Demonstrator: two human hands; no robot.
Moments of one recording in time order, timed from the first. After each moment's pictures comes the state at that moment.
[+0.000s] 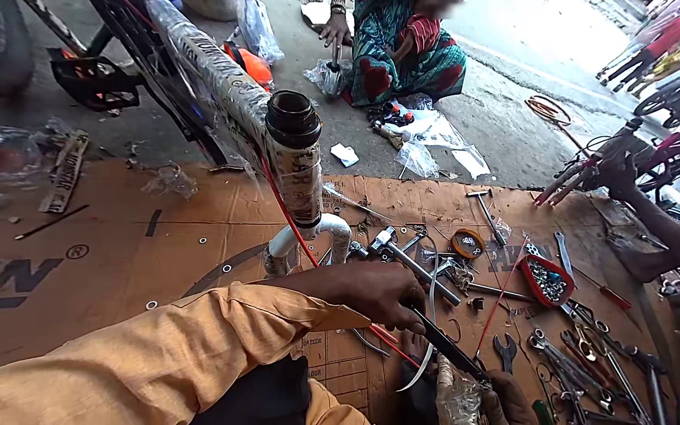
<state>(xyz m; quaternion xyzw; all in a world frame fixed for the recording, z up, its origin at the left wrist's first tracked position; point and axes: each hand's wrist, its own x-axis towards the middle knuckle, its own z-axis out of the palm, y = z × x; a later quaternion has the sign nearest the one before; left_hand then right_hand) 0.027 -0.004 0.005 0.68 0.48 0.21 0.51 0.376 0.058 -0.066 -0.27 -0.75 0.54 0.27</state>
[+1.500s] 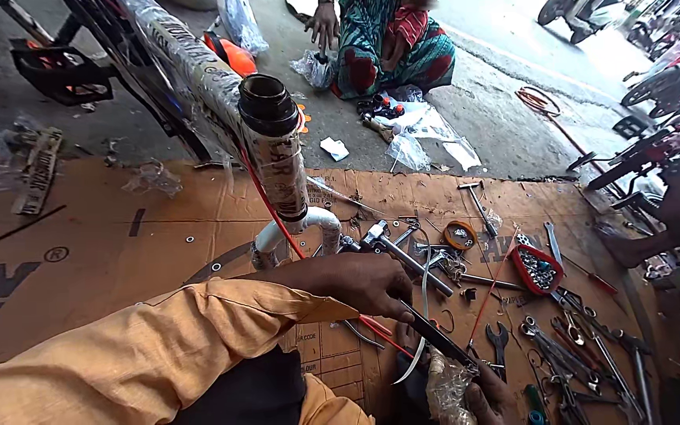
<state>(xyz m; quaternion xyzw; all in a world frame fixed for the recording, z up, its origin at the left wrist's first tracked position) 0.025 -0.006 0.013 0.70 0.51 0.17 0.46 0.370 0.053 -0.058 -0.26 -0.74 0.59 0.22</state>
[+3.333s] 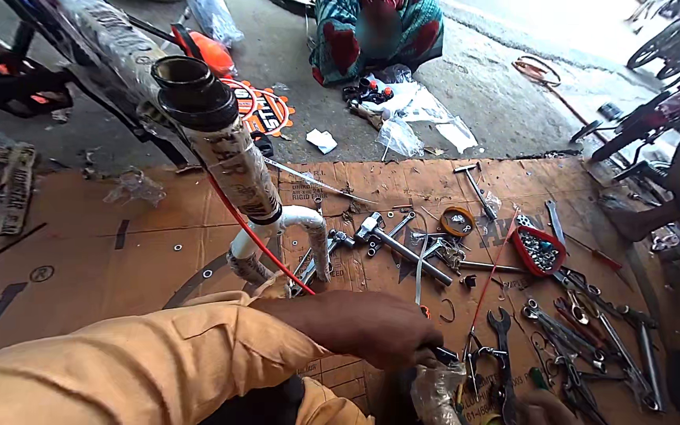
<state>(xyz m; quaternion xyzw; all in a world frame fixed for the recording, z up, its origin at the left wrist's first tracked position) 0.090 0.006 0.026 0.74 0.46 0.02 0.48 0.447 0.068 -0.016 -0.33 -0.80 0.46 0.19</state>
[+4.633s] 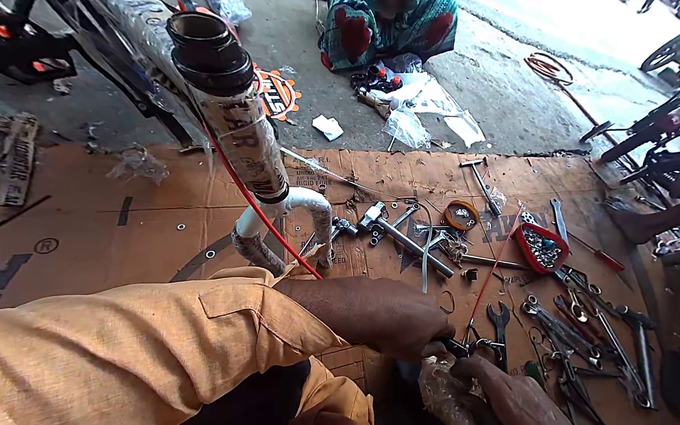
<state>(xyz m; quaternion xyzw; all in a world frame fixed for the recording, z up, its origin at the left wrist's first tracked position) 0.106 0.009 0.014 0.78 0.46 0.03 0.42 0.359 0.072 0.030 -0.11 -0.94 0.30 -0.08</state>
